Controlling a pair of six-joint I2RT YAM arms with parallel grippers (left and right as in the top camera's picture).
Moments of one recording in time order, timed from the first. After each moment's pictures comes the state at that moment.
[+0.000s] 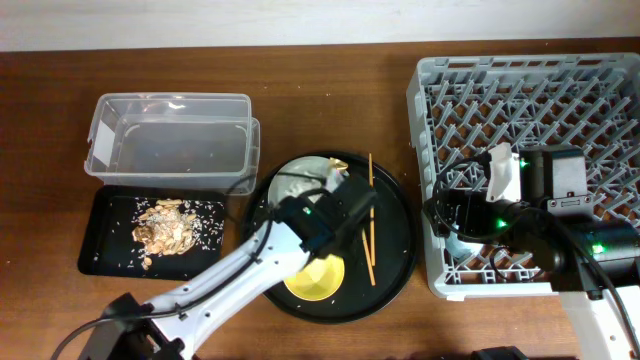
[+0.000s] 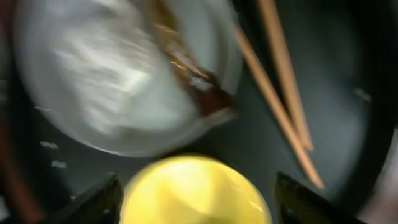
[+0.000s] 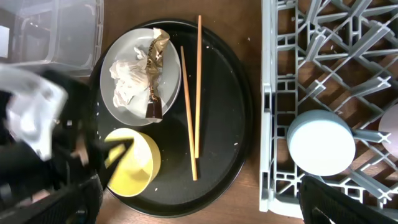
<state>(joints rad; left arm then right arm) -0.82 1.61 1.21 -0.86 -0.22 -0.41 0.09 1.07 1.23 -1.18 -0.30 0.25</state>
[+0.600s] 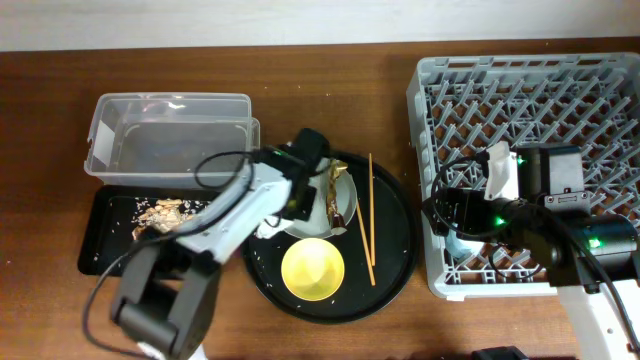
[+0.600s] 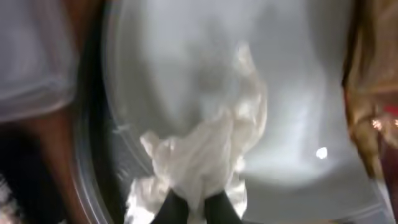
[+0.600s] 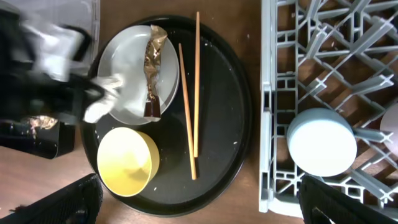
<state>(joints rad) -0.52 1.85 1.32 -0.92 -0.15 -0.26 0.09 1.09 1.23 -1.18 -0.30 0.25</state>
